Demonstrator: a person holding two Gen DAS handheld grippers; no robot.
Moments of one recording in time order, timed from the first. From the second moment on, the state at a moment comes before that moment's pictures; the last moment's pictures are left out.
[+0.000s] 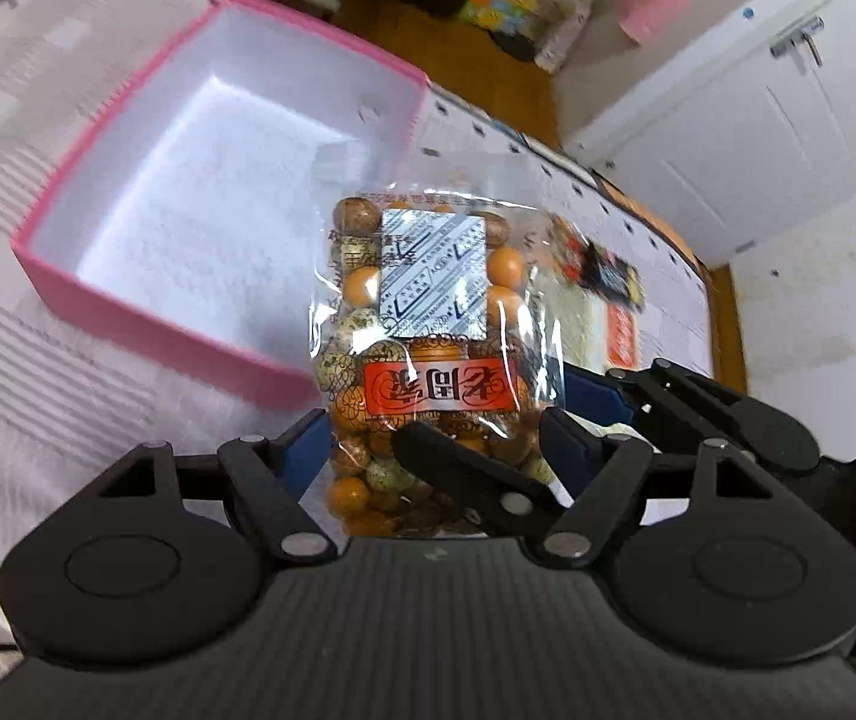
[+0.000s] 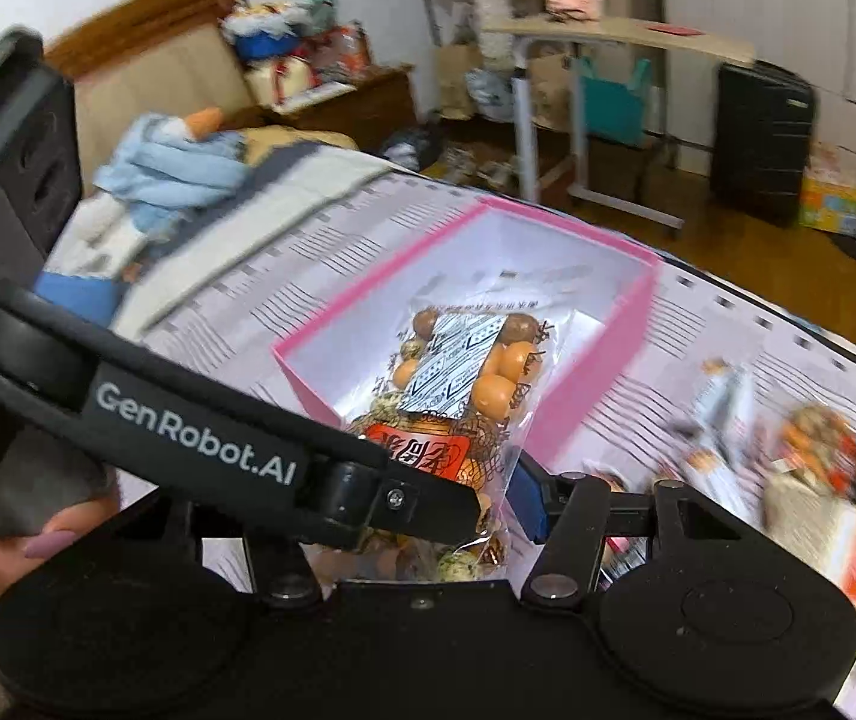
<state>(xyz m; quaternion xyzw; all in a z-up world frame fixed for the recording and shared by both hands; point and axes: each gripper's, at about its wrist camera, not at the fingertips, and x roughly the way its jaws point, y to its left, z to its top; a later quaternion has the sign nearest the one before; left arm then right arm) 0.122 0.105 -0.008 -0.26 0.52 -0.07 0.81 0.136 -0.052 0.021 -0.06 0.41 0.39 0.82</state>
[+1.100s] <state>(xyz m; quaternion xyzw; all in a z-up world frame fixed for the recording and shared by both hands) 0.294 0.182 -0.130 -0.25 0.53 -0.02 0.81 0.279 0.061 -0.082 -0.18 0.41 0.37 0.81</state>
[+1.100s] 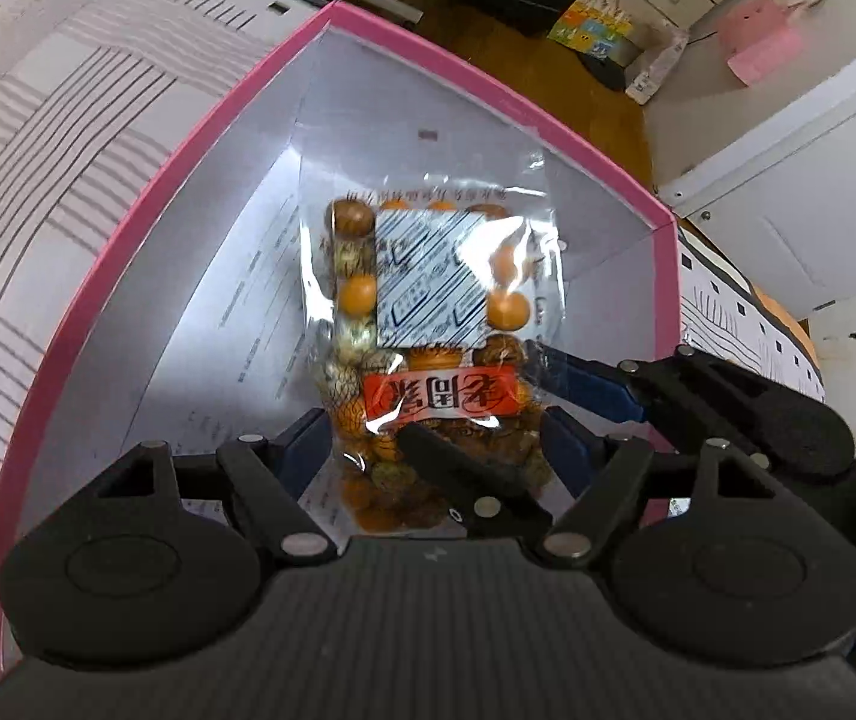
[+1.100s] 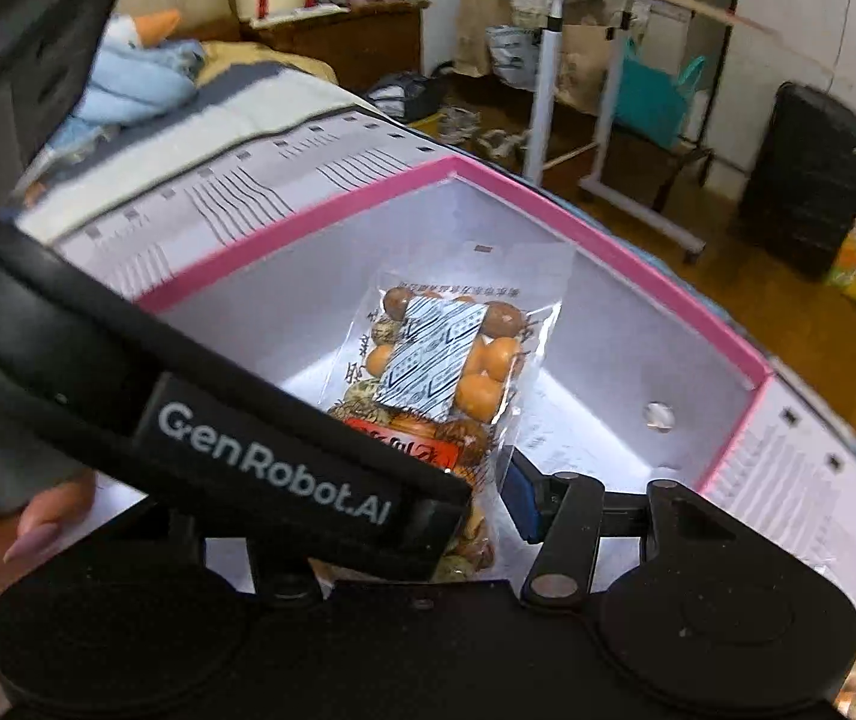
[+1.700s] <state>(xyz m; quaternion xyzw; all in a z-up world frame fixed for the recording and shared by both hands) 0.225 0.160 -0.036 -0.15 0.46 -0.04 0.87 0.217 0.019 -0.008 -0.19 0.37 0.36 0.83</state>
